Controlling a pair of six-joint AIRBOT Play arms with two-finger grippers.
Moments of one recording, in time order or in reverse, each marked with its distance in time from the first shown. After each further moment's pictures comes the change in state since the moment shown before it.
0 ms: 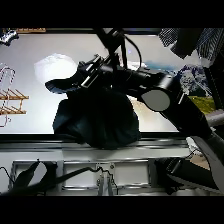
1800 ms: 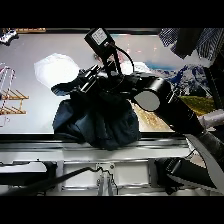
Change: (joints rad) left arm 0.073 -0.596 0.333 -0.072 0.051 0.251; right arm 0.003 -0.026 -0.024 0.003 0.012 0.006
